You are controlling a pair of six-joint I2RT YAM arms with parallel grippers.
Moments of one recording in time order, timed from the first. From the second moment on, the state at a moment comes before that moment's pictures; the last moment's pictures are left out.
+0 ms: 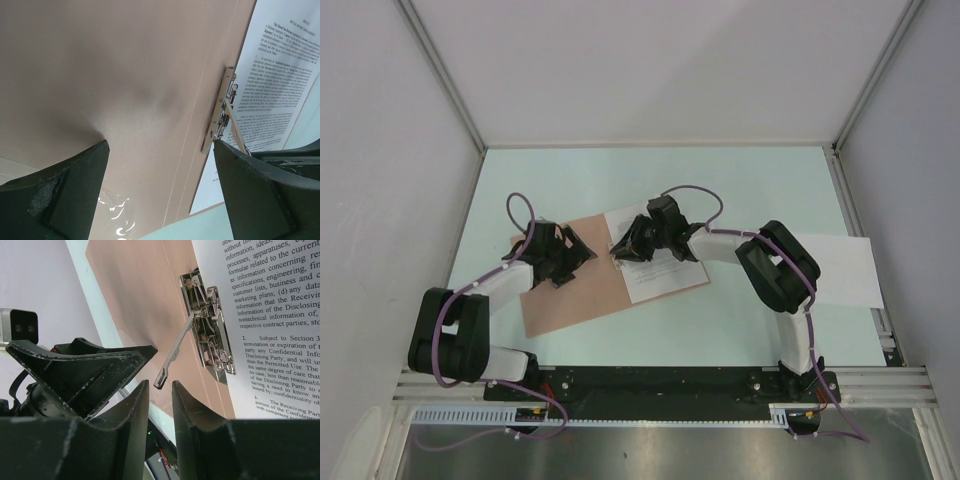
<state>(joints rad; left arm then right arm) -0.17 1.38 0.61 -0.13 0.12 -0.88 0.73 2.03 1.26 0.14 -0.41 1.21</state>
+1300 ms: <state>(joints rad) -0.30 1.51 0.75 -0.17 -0.05 -0.86 0.74 2.04 1.29 -0.02 -0.34 0.94</state>
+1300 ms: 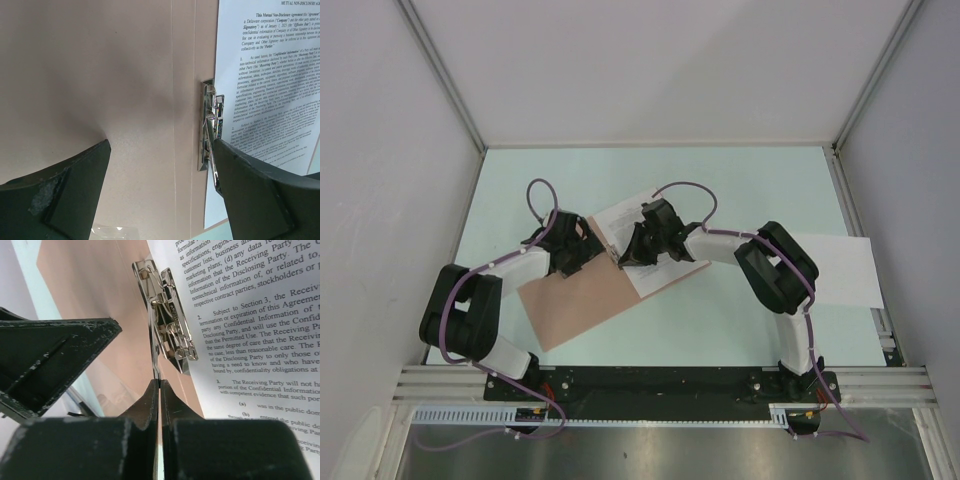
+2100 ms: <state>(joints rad) -0.30 1.50 0.71 -0.11 -0.06 -0.86 0.76 2.09 1.31 0.01 -0.18 0.84</state>
